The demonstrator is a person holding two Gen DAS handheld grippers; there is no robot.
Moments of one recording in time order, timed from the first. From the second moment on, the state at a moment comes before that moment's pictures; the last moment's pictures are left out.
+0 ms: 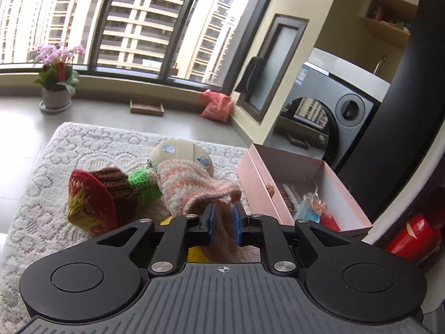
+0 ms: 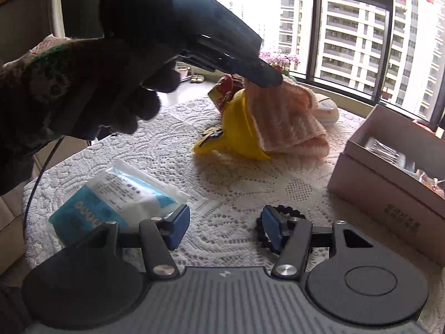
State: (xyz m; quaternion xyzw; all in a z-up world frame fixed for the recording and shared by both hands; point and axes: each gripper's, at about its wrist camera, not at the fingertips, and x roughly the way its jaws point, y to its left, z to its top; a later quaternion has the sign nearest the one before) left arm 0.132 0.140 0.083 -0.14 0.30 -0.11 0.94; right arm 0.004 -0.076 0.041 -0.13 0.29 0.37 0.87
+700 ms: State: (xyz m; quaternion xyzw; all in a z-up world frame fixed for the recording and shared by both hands) left arm -0.064 0.149 0.068 -0.15 0.34 -0.02 0.93; right arm -0.004 -0.160 0.027 -0.08 0.31 0.27 0.91
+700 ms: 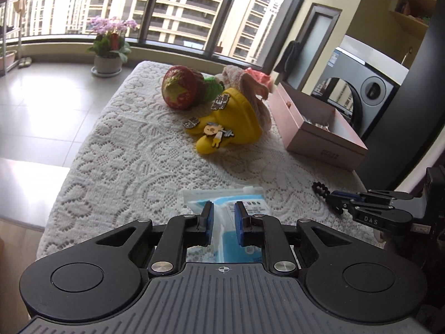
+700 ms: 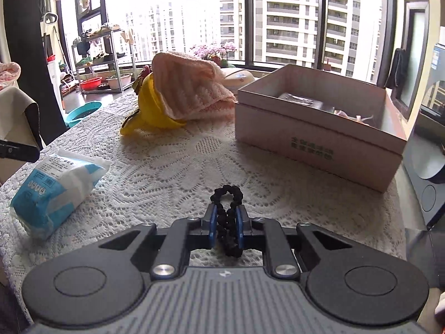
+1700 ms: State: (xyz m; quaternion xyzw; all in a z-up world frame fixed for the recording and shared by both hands) left arm -0.056 0.003 0.056 0.07 0.37 -0.09 0.92; right arm -0.017 -0.195 0.020 0.00 0.29 0.23 0.93
